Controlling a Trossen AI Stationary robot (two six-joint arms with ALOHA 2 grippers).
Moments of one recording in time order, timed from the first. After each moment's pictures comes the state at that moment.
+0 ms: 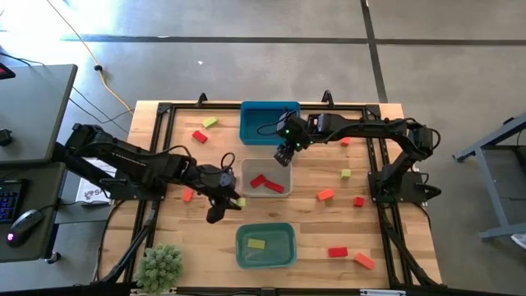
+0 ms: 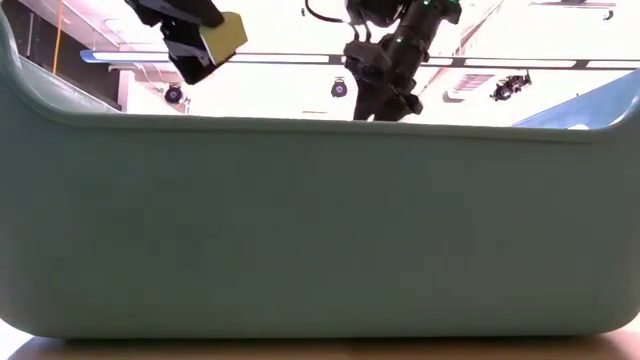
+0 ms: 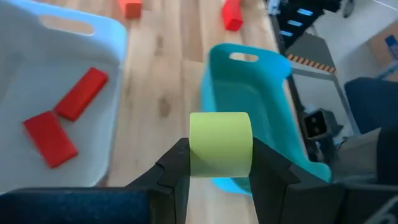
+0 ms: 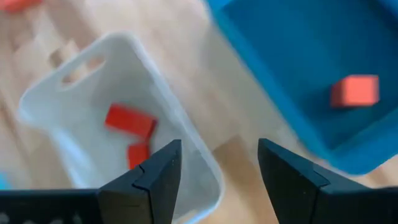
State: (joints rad) left arm -0.14 1.26 0.86 -0.28 0.07 -0.36; right arm -0.21 1.67 1.38 -0.75 0.03 0.36
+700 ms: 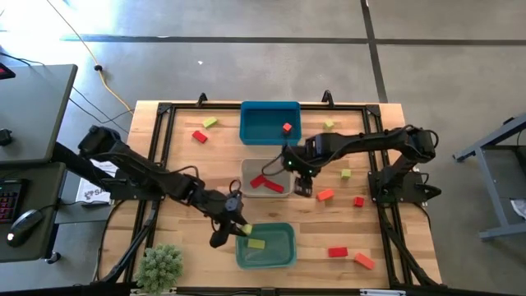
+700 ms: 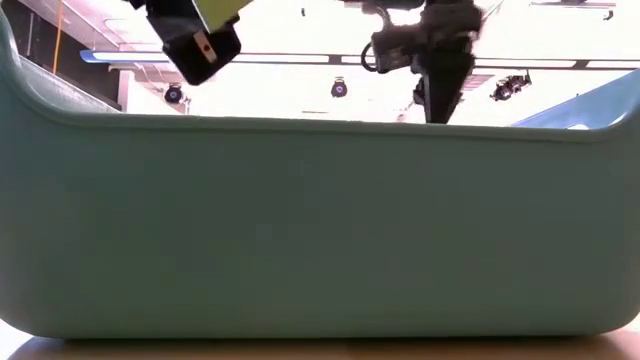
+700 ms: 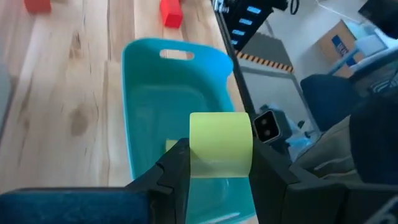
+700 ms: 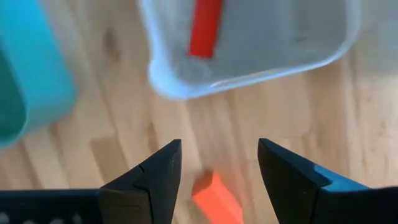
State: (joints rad) left arm -0.30 1.46 0.86 0.01 0.07 -0.44; right arm -0.01 1.67 1.38 -1.08 -0.09 0.23
